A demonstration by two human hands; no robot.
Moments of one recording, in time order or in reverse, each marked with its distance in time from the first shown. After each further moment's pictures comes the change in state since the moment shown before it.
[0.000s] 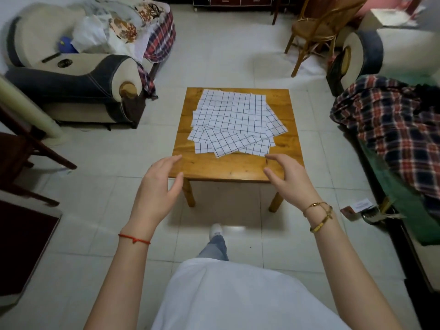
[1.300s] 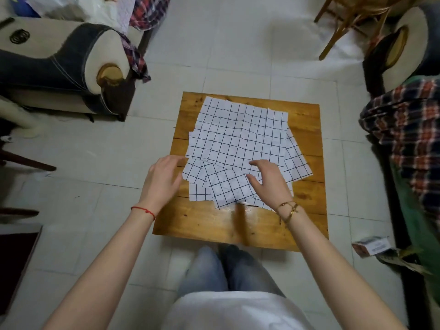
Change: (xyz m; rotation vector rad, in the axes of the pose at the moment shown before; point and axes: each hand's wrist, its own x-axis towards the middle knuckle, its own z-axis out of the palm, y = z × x) left_hand 0.389 -0.122 0.130 0.137 -0.196 -0.086; right_hand 0.396 0.080 0.095 -0.039 -0.188 0.030
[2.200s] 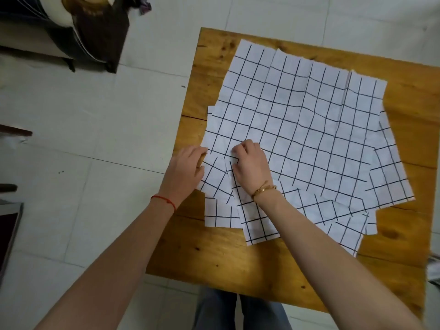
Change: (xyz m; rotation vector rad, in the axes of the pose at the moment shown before) left_hand 0.140 -0.159 0.206 -0.037 -0.107 -0.023; right_hand 0.215 0.045 0.276 -0.201 -0.020 -0.178
